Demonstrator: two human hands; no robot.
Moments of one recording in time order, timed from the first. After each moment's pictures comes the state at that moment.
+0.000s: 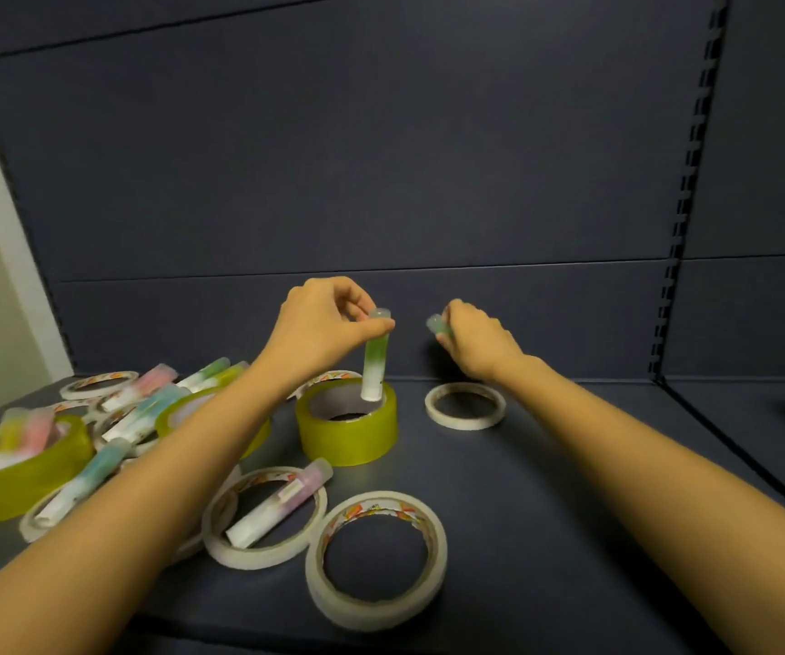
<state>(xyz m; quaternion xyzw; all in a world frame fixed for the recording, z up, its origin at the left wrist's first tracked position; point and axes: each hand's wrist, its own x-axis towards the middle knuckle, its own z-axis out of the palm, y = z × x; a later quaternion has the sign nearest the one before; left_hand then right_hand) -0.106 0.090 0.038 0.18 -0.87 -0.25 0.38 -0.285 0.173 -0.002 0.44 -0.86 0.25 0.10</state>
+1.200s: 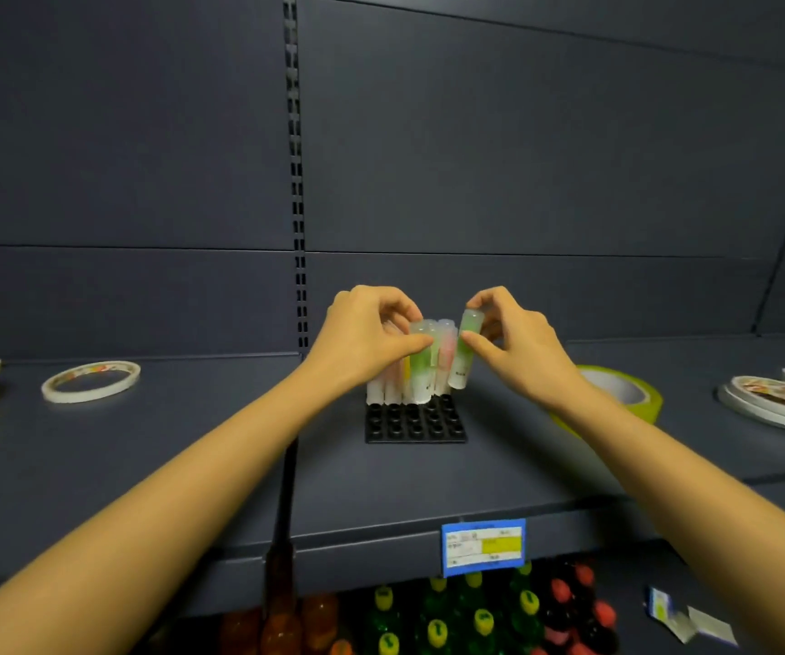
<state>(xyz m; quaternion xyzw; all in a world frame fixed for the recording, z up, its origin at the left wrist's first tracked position) -0.293 0.459 0.015 -0.01 -0.88 -0.34 0.33 -0.391 0.618 -0.003 0.37 -0.84 0.34 0.21</state>
